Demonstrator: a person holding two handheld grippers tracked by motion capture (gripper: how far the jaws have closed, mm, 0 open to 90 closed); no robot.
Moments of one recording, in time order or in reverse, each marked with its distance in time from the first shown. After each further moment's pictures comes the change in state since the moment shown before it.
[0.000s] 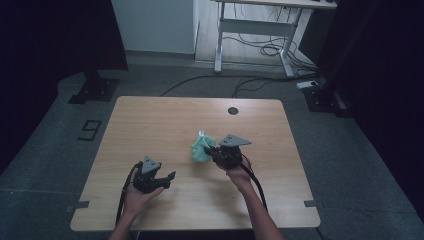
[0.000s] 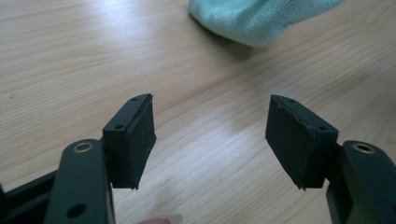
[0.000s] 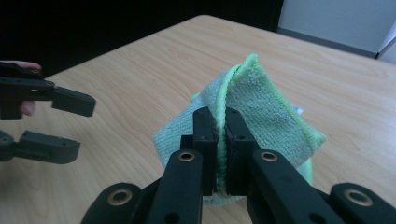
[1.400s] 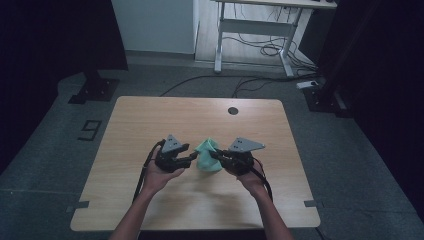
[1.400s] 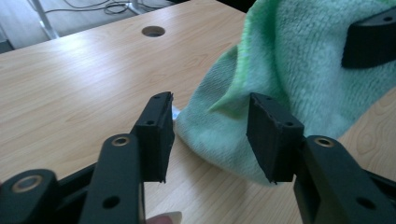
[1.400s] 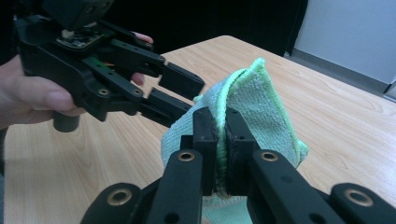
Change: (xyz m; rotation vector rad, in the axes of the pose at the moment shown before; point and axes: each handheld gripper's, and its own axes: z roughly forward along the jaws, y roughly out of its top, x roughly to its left) left arm -0.033 0.083 0.028 -0.109 -0.168 0.116; right arm 0.016 0.019 -0.052 -0.031 0.072 -0.102
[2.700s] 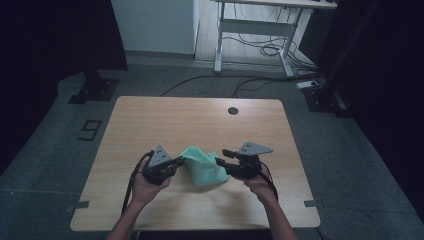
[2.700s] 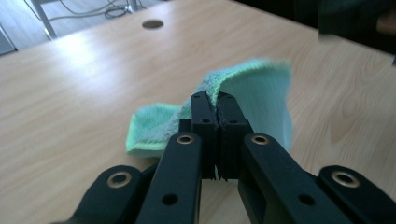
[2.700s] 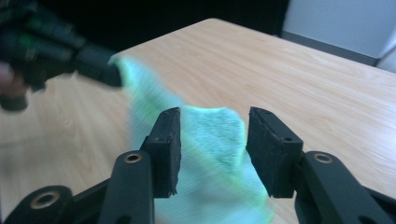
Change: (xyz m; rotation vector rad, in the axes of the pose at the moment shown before) left arm -0.007 -0.031 -0.040 0.012 0.024 0.059; right arm -0.011 -0.021 -0.017 0.031 -0.056 0.087
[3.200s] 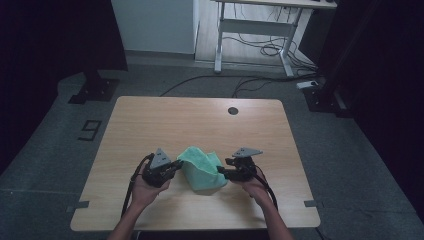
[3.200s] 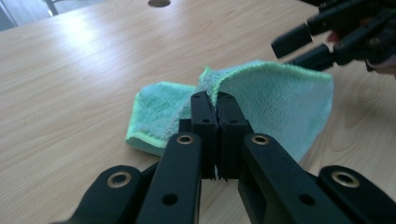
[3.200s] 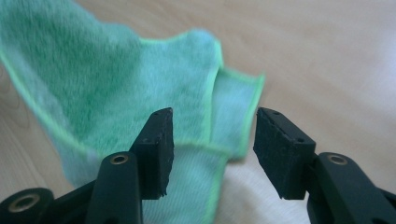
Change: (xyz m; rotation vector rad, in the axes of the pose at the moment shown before) left arm 0.005 -0.010 0.005 0.049 0.025 -0.031; right arm -0.021 -0.052 0.041 0.221 -0.053 0.103
